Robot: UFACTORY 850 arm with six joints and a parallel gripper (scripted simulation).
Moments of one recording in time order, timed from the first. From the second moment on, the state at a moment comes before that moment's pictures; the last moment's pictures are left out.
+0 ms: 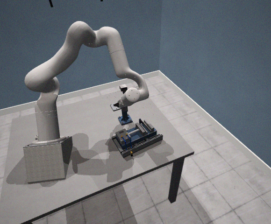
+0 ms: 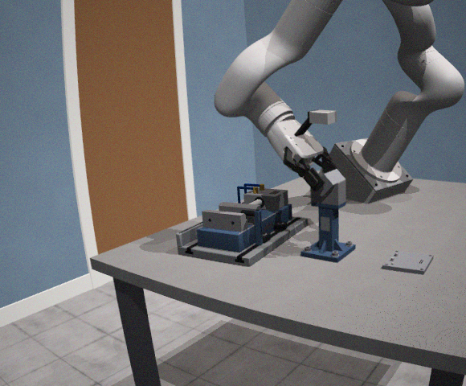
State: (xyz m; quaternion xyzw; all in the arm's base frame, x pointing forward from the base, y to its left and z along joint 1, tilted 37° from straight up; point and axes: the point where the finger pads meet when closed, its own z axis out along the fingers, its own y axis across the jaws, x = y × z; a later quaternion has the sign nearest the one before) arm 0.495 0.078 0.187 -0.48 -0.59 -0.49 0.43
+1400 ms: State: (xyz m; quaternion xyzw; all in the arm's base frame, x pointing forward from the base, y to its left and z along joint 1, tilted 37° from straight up) arm 0.495 0.078 0.187 -0.48 -0.59 -0.49 0.43
